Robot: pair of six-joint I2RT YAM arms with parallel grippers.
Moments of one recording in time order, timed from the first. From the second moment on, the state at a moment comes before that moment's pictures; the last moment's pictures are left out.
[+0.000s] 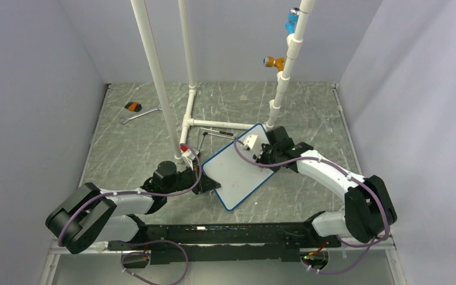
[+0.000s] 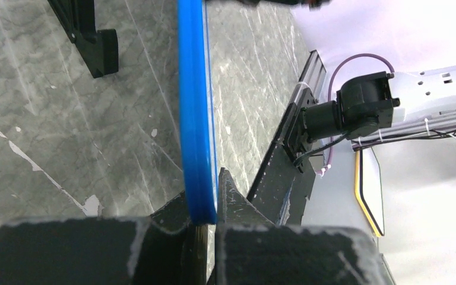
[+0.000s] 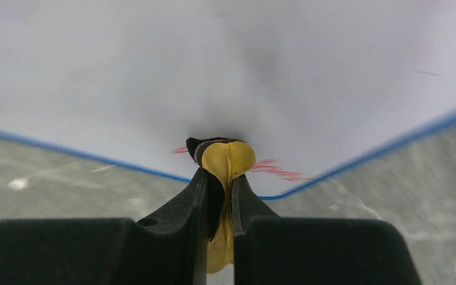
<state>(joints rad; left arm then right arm) -0.68 1.26 0.20 0.83 0.53 -0.77 0.54 1.35 0.81 -0.51 -0.16 -0.63</state>
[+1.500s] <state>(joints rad) -0.68 1.23 0.20 0.80 0.53 -0.77 0.58 1.40 0.85 -0.63 -0.24 -0.73</state>
